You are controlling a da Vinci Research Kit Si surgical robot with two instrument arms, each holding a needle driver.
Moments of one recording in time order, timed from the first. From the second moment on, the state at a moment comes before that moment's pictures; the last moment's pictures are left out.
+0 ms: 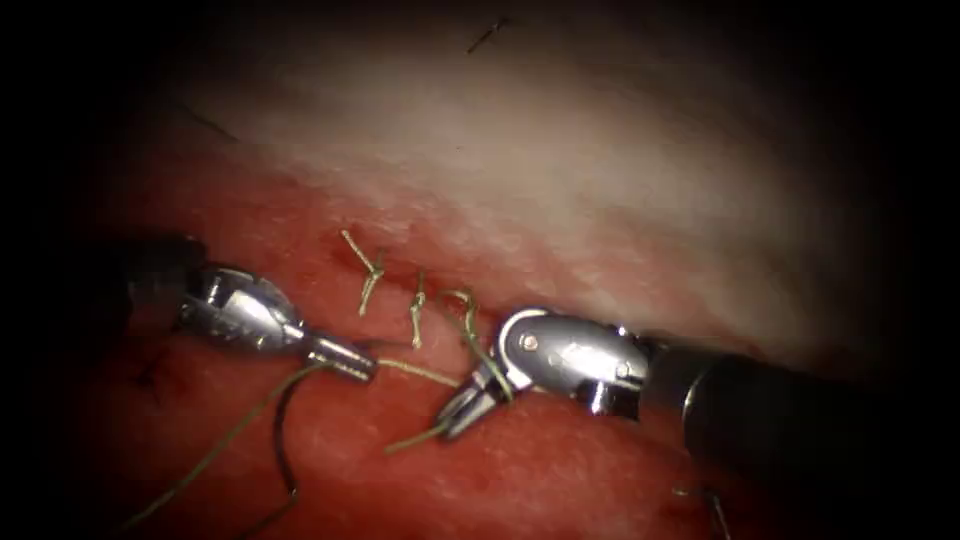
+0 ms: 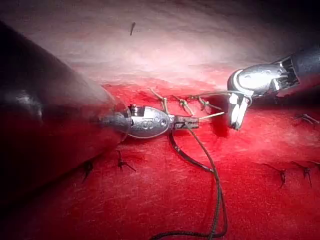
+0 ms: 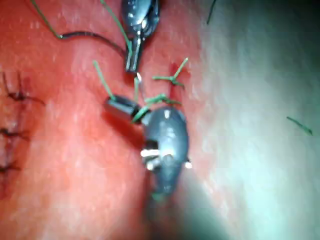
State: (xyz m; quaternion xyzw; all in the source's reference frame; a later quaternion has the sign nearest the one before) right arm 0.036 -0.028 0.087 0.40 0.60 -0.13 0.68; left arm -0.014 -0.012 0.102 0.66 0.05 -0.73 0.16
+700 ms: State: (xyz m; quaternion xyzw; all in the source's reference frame) right arm 0.035 -0.027 0.088 0.38 0.61 -0.08 0.69; left arm -0.014 -0.023 0.099 0.64 0.07 -0.74 0.18
